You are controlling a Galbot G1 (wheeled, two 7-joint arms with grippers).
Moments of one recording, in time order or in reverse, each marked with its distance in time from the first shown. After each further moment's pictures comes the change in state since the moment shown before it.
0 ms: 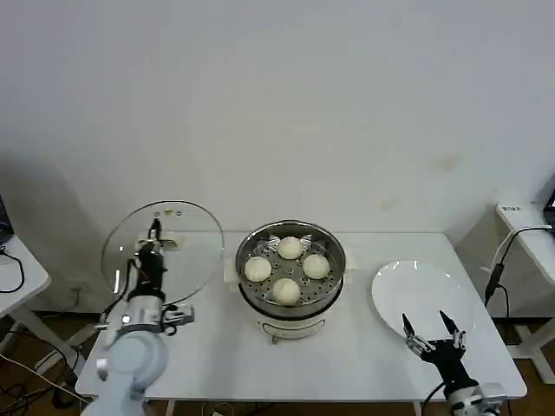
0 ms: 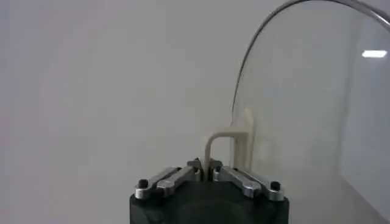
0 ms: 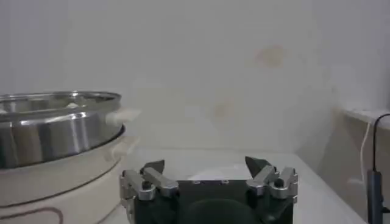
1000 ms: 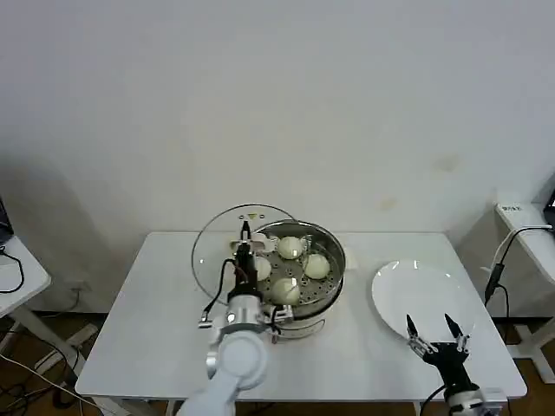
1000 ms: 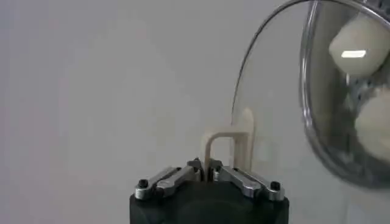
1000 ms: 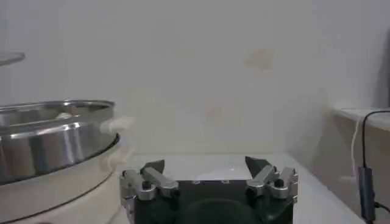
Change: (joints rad) left arm -0.171 -0.193 0.431 0.092 0.203 0.269 0.116; right arm 0.002 0.072 0.034 0.001 -0.035 0.006 0.000
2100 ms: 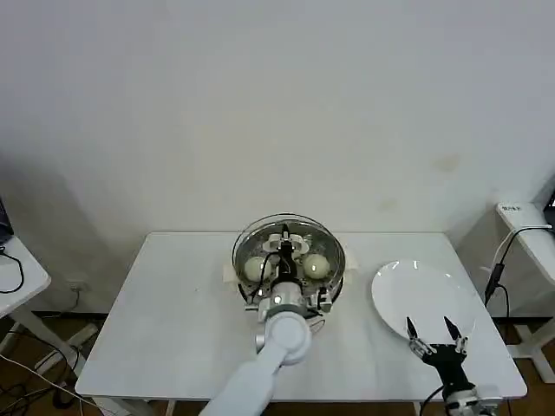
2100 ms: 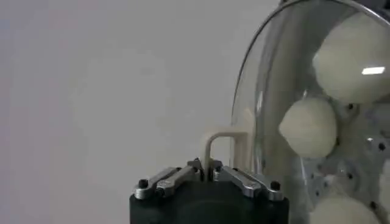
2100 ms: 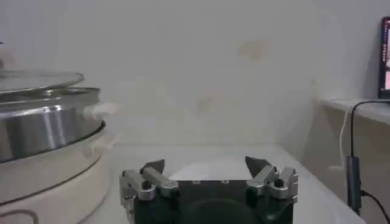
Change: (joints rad) left arm -0.161 -0.123 0.111 0.256 0.016 0.049 0.080; right arm 0.030 0.007 0.002 -0.061 -0.029 0.009 -0.008
